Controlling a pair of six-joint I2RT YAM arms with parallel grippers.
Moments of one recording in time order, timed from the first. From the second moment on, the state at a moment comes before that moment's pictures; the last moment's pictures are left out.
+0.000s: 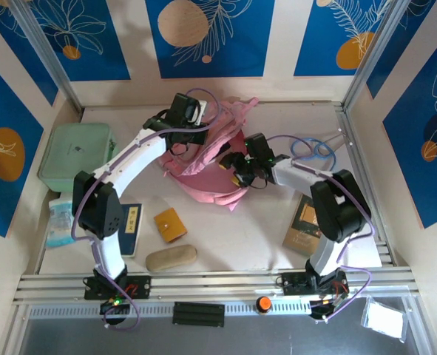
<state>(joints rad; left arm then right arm) -0.52 1.85 1.69 -0.63 0.03 -0.22 0.47 1.70 1.04 -0.20 -0.38 1.17</state>
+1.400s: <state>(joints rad) -0.47 1.53 1.15 -0.23 0.23 -0.33 -0.01 1.44 0.79 -0.72 -0.10 0.94</state>
